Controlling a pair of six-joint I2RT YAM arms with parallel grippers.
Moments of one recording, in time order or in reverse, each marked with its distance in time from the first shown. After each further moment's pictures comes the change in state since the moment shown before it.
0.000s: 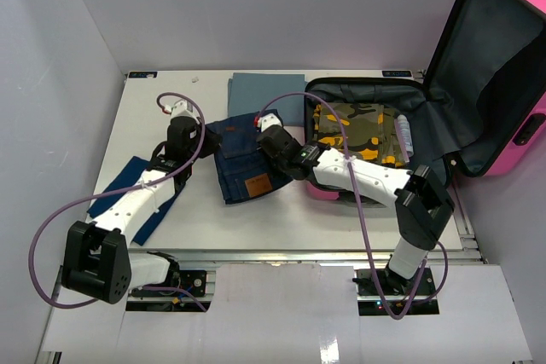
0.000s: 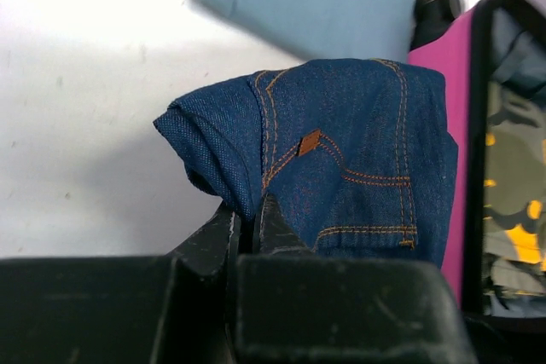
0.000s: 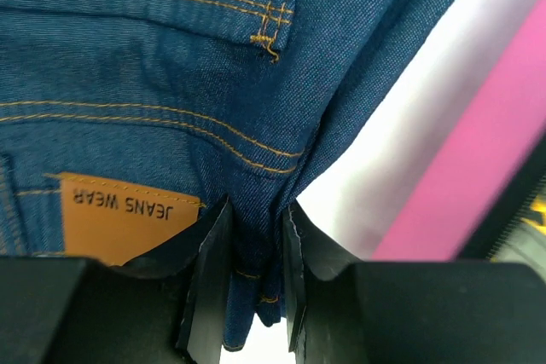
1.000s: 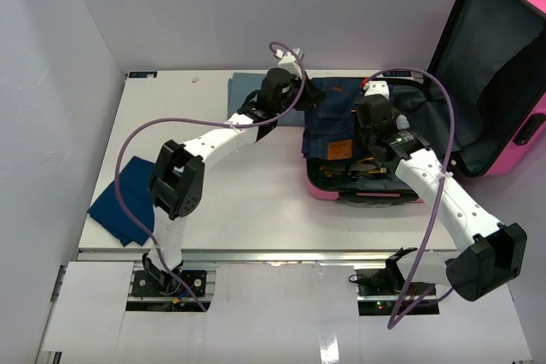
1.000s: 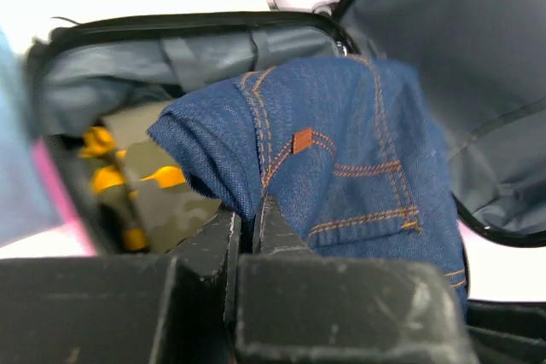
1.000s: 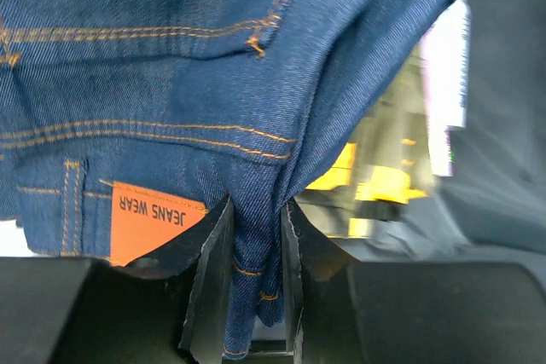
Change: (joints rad) left arm -0.376 0.790 0.918 0.161 0.182 0.060; right arm -0.486 -0.463 -0.132 -0.177 0.108 -0.038
